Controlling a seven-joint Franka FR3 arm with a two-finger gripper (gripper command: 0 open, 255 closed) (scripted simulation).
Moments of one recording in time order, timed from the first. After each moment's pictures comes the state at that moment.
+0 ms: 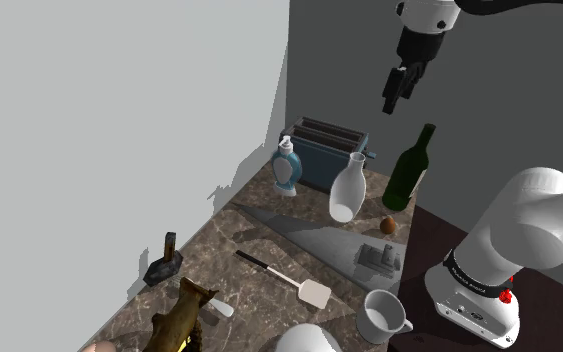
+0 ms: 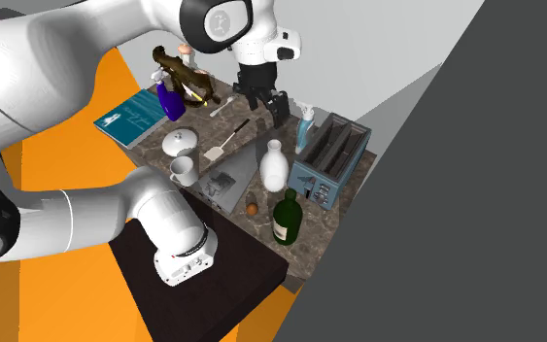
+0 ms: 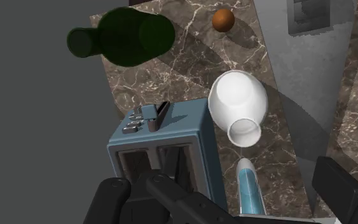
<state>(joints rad) 0.01 -0.77 0.02 -2.34 -0.07 1.62 -0.01</state>
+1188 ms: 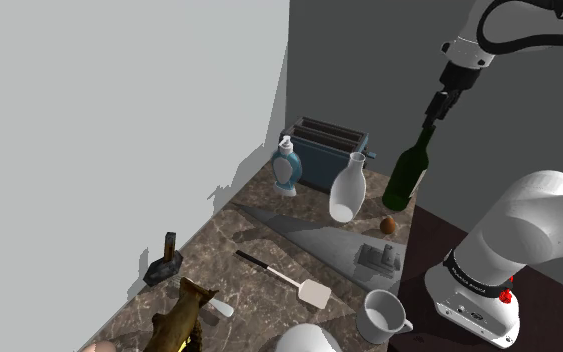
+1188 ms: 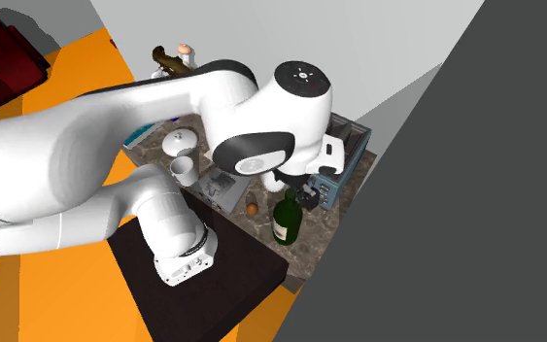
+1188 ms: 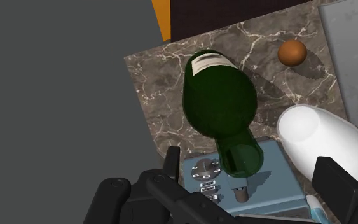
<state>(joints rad) -0.14 -0.87 -0.37 -2.57 -0.23 1.77 -0.31</state>
